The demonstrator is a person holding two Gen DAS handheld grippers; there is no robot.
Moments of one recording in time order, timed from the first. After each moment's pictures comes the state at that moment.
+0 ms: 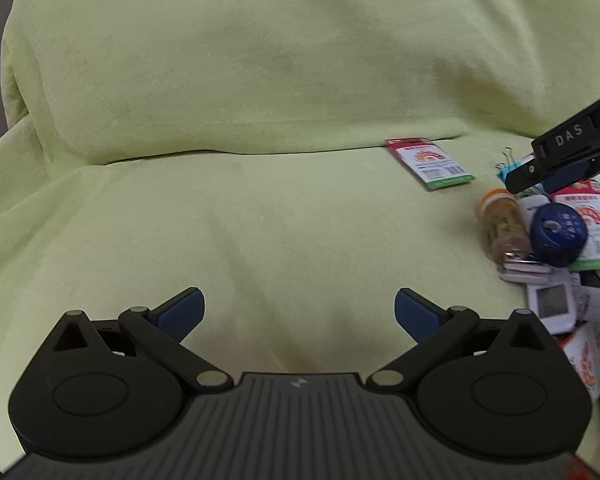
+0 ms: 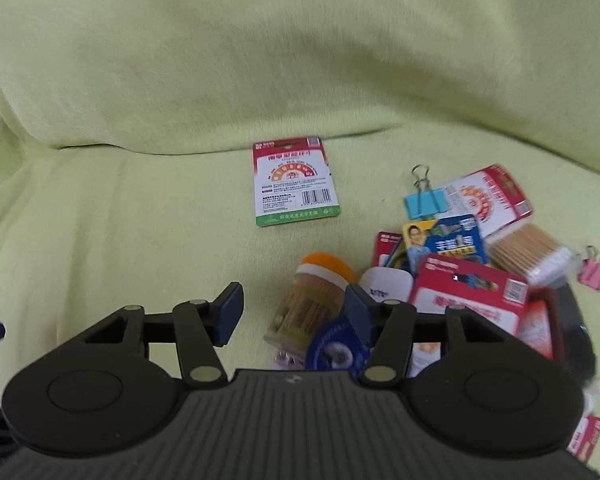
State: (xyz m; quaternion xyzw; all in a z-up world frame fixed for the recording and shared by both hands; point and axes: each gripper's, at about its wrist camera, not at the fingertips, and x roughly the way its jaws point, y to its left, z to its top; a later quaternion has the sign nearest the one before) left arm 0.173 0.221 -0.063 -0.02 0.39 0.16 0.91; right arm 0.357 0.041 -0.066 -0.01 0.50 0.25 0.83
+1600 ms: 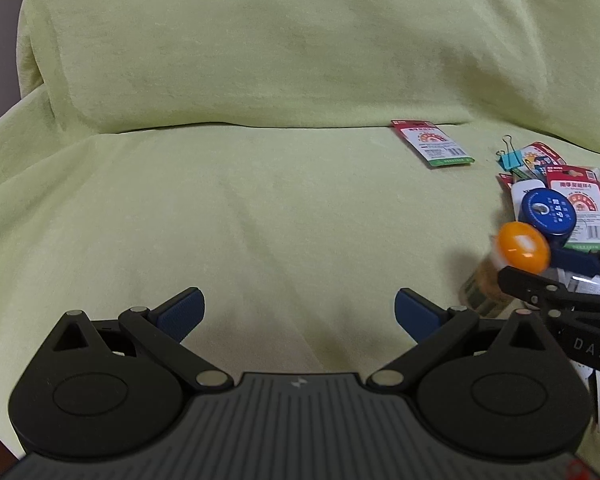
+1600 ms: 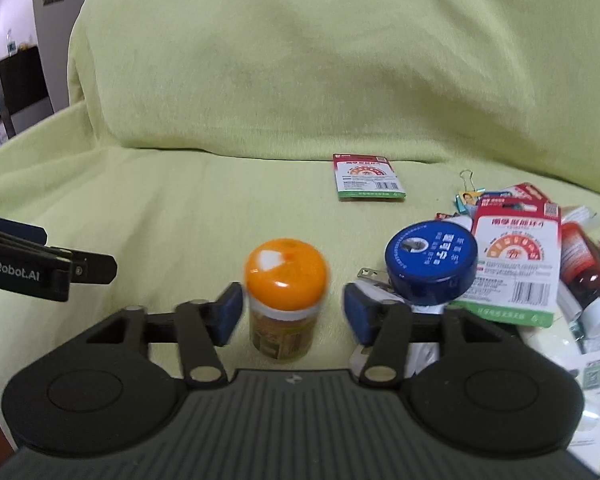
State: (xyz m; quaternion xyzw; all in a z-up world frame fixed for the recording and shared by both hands) left arm 0.139 0.216 -0.057 -0.04 0.41 0.16 0.90; right arm 0.202 0.028 -0.098 -0.04 0.32 0.32 0.89
